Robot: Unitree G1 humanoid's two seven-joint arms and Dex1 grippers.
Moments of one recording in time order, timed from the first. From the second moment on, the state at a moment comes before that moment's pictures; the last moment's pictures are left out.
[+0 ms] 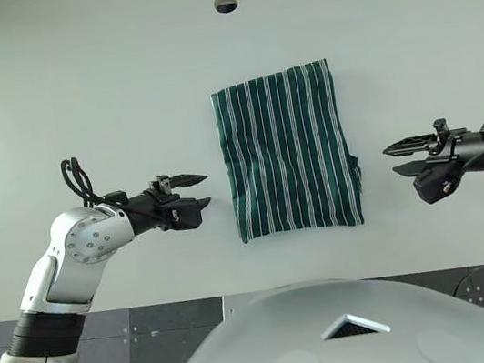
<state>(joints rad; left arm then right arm) 0.19 0.87 -0.19 -0.16 0.34 -0.38 -0.80 0.04 -1.08 0.19 -0.09 -0.46 -0.70 0.86</state>
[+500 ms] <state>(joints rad) 0.17 0.84 -0.31 -0.18 0.31 -0.45 -0.80 -0.06 -0.92 0.37 -0.05 -0.63 -0.87 0.68</state>
